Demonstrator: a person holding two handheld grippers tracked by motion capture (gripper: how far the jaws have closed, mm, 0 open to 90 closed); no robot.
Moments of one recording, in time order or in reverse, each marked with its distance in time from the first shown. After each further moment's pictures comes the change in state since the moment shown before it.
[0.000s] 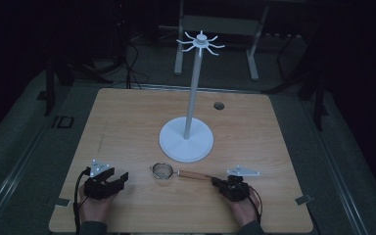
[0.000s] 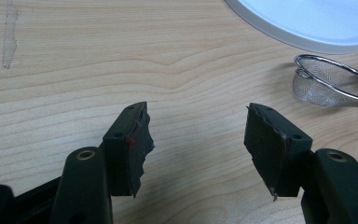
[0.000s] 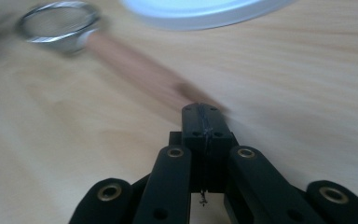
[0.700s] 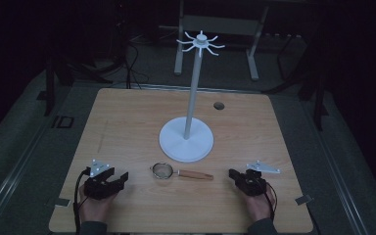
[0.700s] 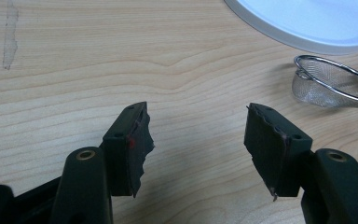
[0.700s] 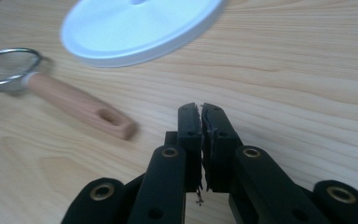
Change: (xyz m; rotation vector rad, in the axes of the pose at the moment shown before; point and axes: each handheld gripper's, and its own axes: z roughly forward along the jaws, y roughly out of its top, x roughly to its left) left arm -0.001 0.000 -0.001 -0.004 0.000 0.002; right arm -0.034 0.008 -0.031 -0.080 -0.120 0.054
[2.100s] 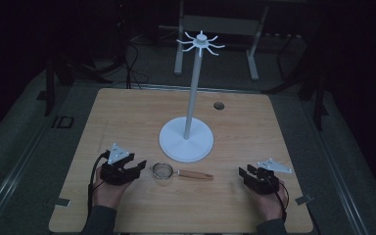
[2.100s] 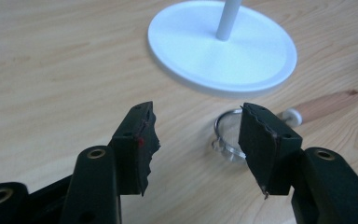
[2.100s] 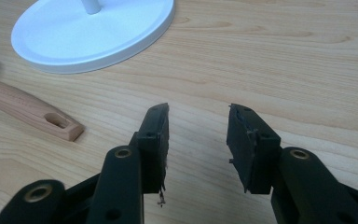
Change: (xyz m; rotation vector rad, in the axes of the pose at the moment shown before) left arm -0.042 0.060 0.005 -0.049 -0.130 0.188; right arm -0.017 0.010 -0.025 -0.020 -0.134 -0.061
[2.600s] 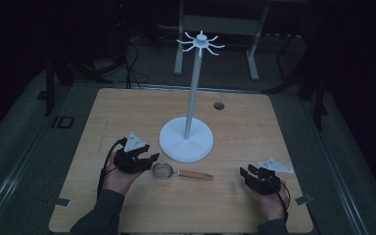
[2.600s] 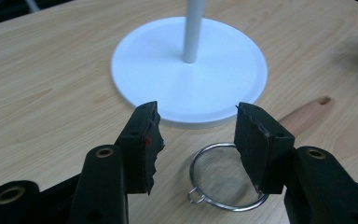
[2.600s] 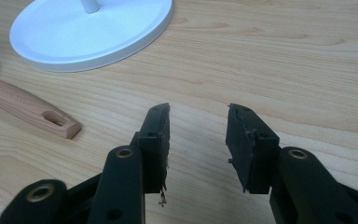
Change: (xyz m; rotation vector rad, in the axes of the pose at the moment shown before) left arm -0.013 0.039 0.025 0.050 -0.118 0.140; right arm -0.002 0.001 -0.003 0.000 -0.002 -0.014
